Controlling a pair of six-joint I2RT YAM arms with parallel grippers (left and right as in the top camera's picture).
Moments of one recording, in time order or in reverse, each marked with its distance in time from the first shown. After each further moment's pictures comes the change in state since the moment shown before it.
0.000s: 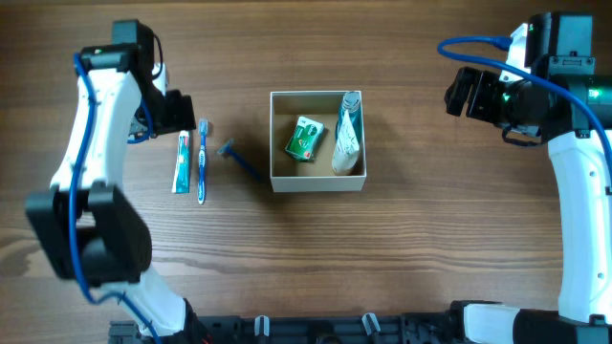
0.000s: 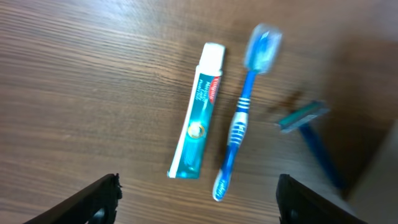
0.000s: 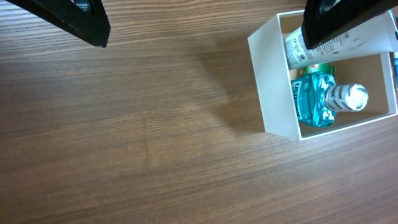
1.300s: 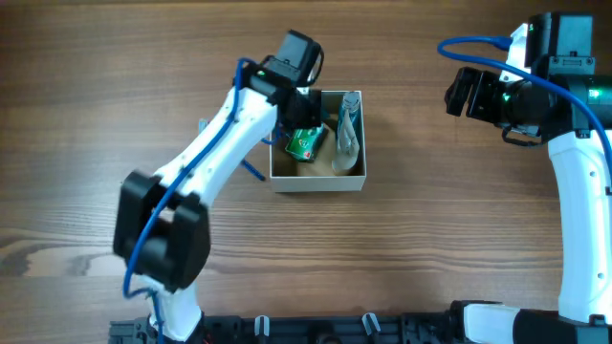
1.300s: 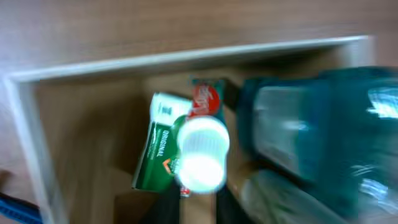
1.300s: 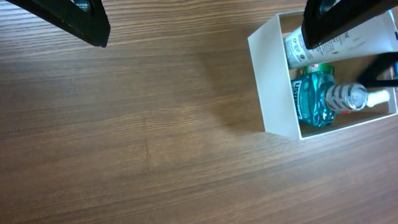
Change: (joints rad) left arm -0.570 0.036 -0.007 0.377 0.107 -0.294; right arm 0.000 0.000 0.000 0.000 0.000 0.000
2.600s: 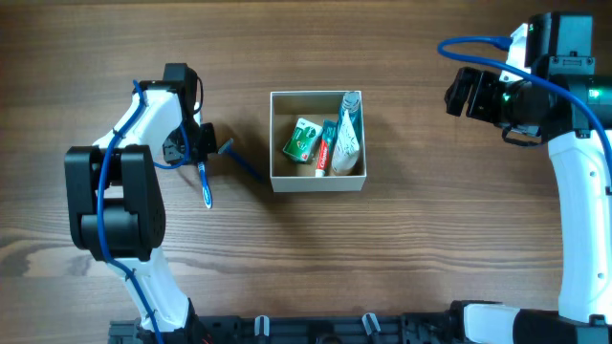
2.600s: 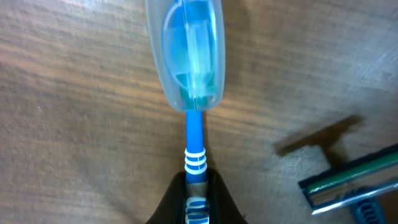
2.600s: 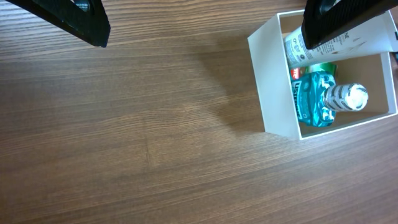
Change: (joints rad) left arm 0.487 0.086 -0.255 -0.095 -0.083 0.175; right arm 0.000 0.000 0.000 0.000 0.000 0.000
